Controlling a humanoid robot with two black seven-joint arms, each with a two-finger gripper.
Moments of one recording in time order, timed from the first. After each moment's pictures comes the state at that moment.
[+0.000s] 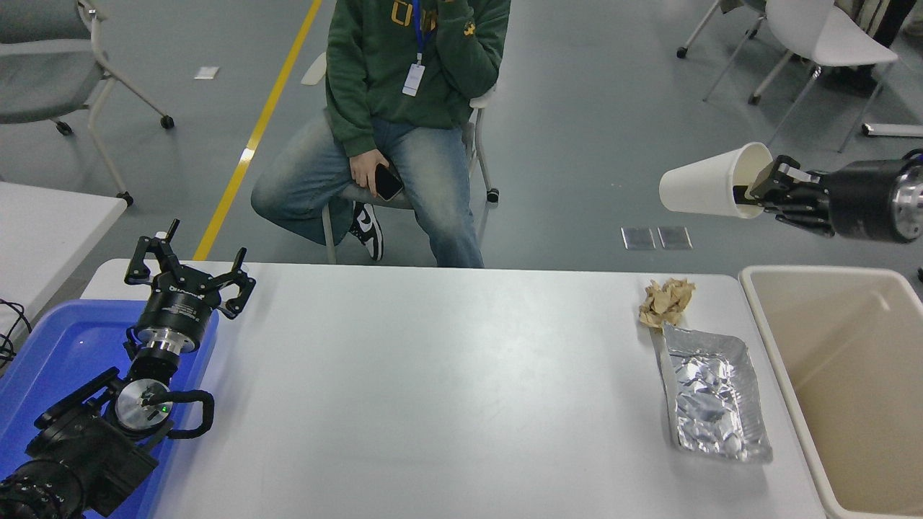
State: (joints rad) left arm -0.55 0.33 -0.83 -0.44 -0.19 -0.66 -0.48; right arm 1.73 -0.93 -0.79 1.20 -0.38 0.18 0.33
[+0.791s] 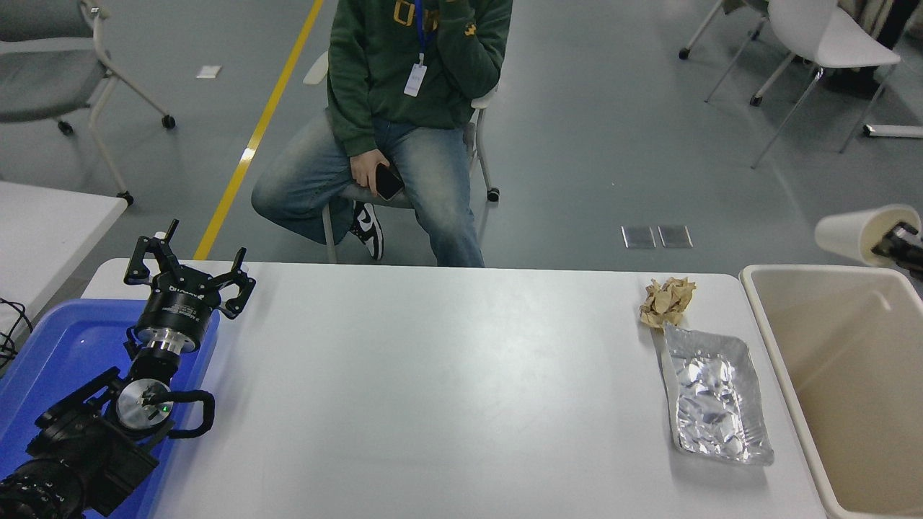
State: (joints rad) left arm -0.55 0.33 -0.83 -0.44 -0.19 -0.66 -0.48; right arm 1.20 -0.80 -0.78 0.66 -0.12 -0.07 0.32
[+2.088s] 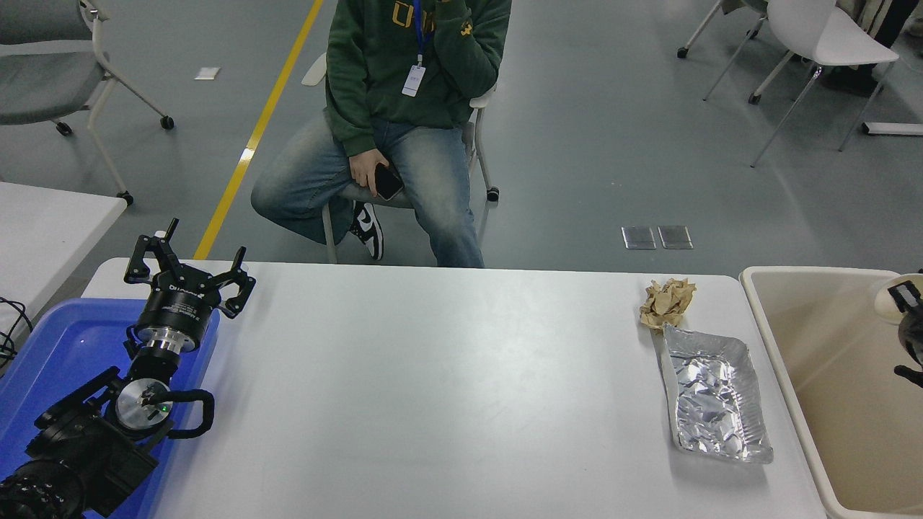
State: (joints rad) left arm -0.55 0.33 -0.83 -0.44 -0.19 -0.66 -0.48; right arm 0.95 -0.56 -0.65 0.37 0.20 -0.25 0.00
